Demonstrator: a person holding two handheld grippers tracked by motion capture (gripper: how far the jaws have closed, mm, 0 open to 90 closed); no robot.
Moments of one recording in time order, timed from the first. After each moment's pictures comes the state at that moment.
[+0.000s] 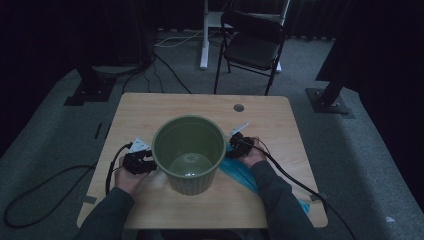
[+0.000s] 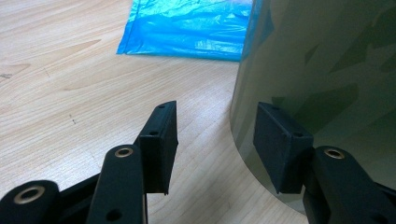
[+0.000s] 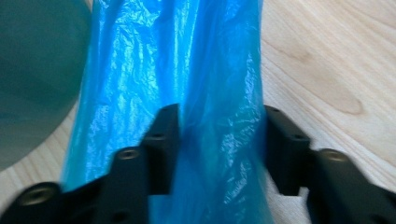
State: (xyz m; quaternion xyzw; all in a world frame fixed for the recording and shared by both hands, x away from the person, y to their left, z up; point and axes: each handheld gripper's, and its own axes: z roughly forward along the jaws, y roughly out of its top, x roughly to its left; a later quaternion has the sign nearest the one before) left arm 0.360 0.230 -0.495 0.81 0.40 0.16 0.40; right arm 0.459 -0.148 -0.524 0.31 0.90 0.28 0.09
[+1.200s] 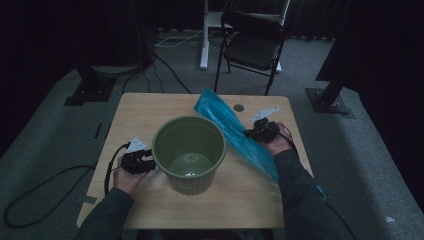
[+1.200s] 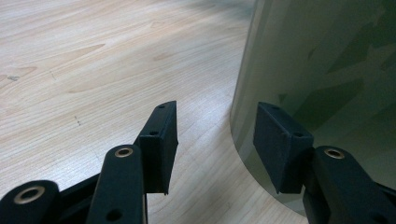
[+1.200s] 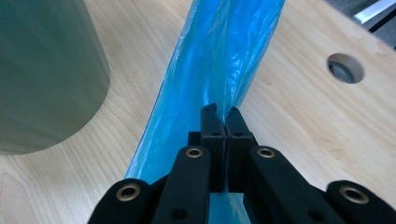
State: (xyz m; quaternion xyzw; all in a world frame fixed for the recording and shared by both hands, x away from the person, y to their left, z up) left arm 0.357 0.235 -0.491 0.80 0.40 0.17 0.41; right arm 0.449 -0.212 -0.432 0.29 0.88 0.34 0.14
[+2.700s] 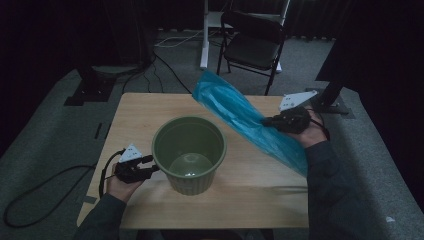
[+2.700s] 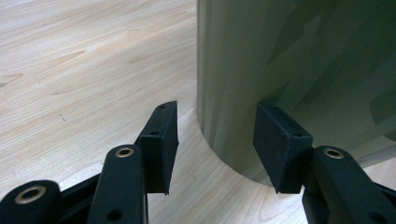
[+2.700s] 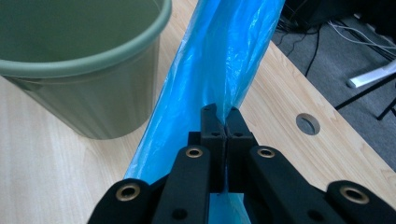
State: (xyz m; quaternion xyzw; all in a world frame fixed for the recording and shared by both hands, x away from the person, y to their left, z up) left arm 0.324 0.240 -0.476 0.81 0.37 0.16 0.43; right arm 0.404 -0.256 -0.320 0.19 0.89 0.39 0.15
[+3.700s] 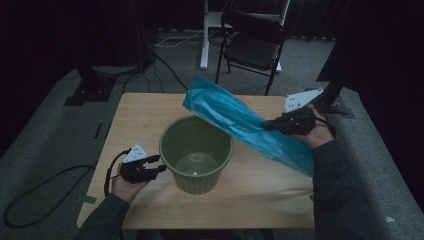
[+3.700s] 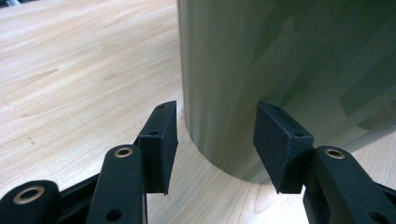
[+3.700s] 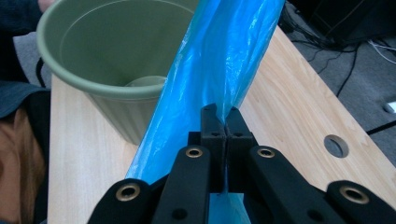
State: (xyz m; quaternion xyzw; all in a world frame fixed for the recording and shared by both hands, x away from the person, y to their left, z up) left arm 0.322 0.225 -0.468 0.81 0.35 0.15 0.45; right arm 0.387 -0.257 -0.299 0.13 0.90 0.41 0.11
